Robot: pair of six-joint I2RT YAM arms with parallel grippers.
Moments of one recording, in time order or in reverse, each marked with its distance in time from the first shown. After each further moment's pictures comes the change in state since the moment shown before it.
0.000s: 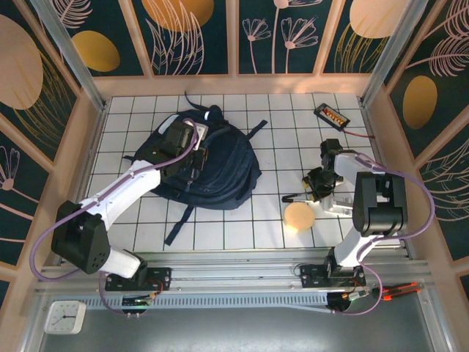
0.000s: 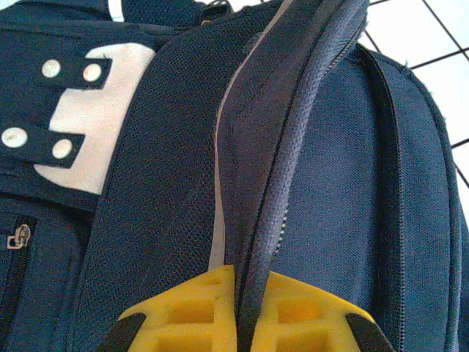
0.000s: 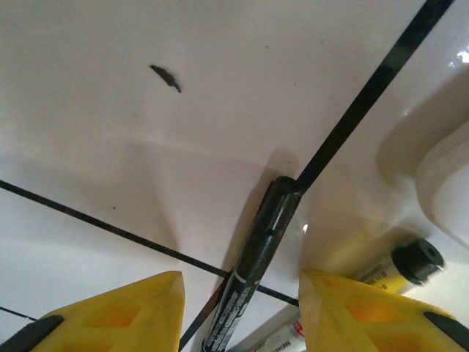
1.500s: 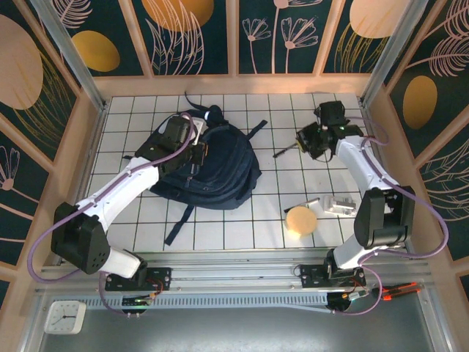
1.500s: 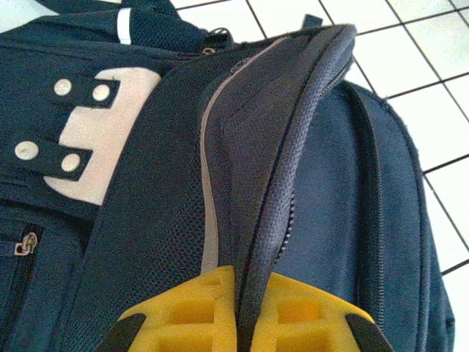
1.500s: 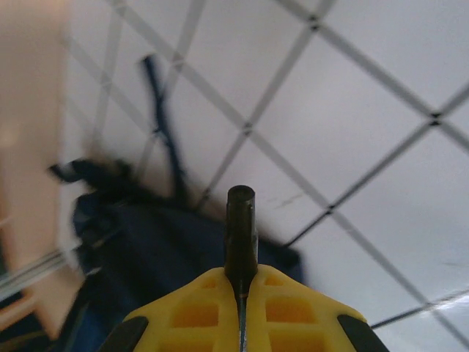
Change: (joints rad) left arm 0.003 -0.003 0.077 -0.054 0.013 -0.050; right arm 0.119 -0.113 0.348 0.097 -0.060 0.026
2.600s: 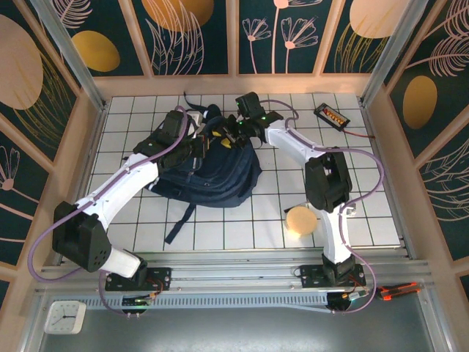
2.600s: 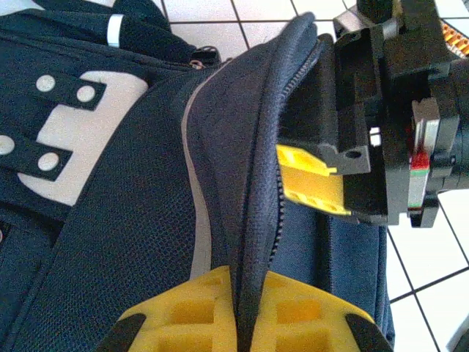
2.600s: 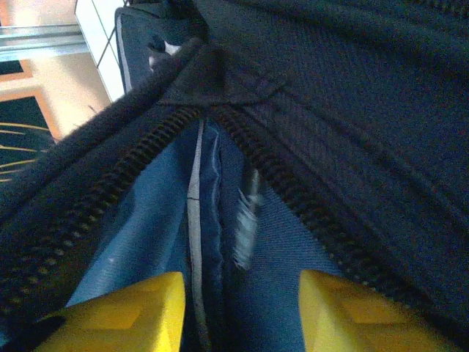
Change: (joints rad) left arm 0.010 0.015 0.042 0.010 0.043 -0.151; right arm 0.426 0.539 0.502 0.144 -0.196 0.023
